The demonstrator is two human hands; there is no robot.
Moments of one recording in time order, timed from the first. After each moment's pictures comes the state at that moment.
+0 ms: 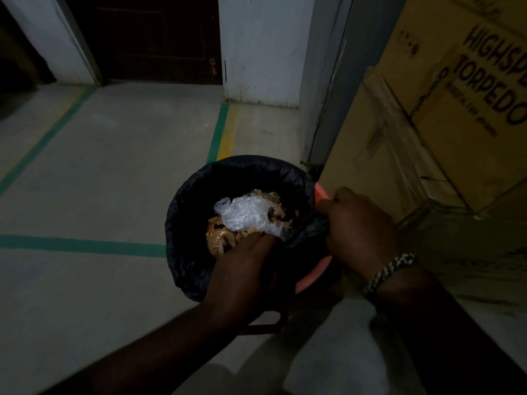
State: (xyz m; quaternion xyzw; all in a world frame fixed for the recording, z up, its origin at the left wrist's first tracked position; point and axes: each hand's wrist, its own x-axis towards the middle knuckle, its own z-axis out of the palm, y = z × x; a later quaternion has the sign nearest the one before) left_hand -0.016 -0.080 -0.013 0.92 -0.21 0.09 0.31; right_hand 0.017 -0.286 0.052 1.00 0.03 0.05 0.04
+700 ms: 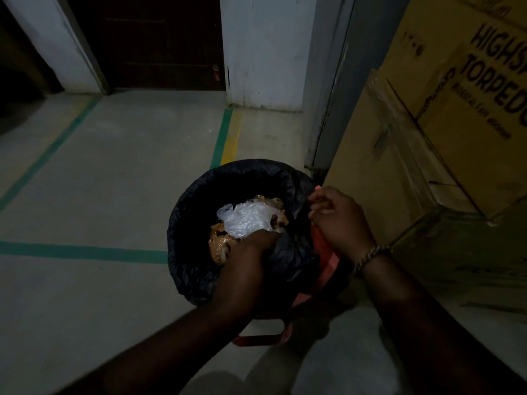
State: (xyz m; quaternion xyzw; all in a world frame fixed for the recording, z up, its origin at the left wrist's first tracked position) left_hand 0.009 -0.095 -0.012 0.77 -0.09 -0.02 0.63; right_hand 0.073 -0.291 -0.010 0.89 -0.08 0.06 -0.45
